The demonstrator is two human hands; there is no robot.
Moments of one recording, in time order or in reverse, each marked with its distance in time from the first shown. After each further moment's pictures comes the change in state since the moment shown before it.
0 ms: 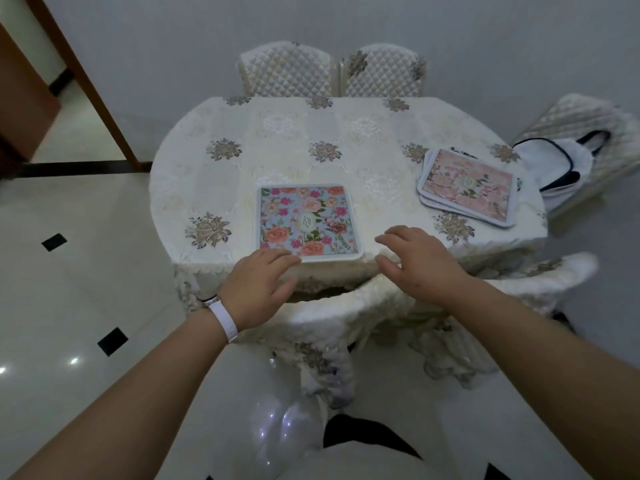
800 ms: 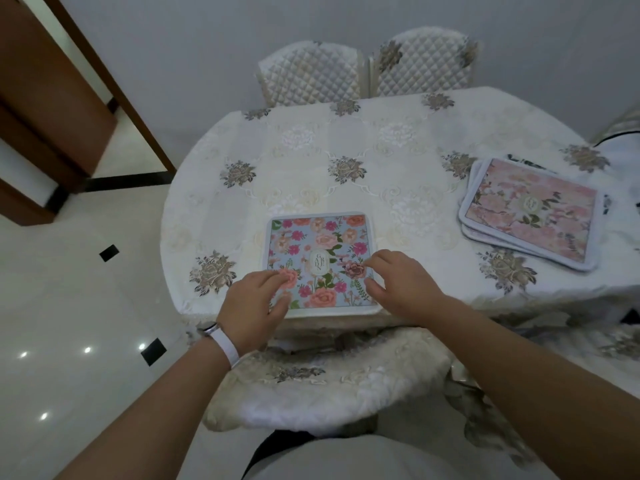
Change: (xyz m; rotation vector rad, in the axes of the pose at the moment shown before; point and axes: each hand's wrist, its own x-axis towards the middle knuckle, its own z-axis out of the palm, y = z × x) left_hand 0.111 -0.053 0.030 0.120 0.030 -0.217; right_hand 0.147 0.072 0.076 0.186 -0.006 -0.138
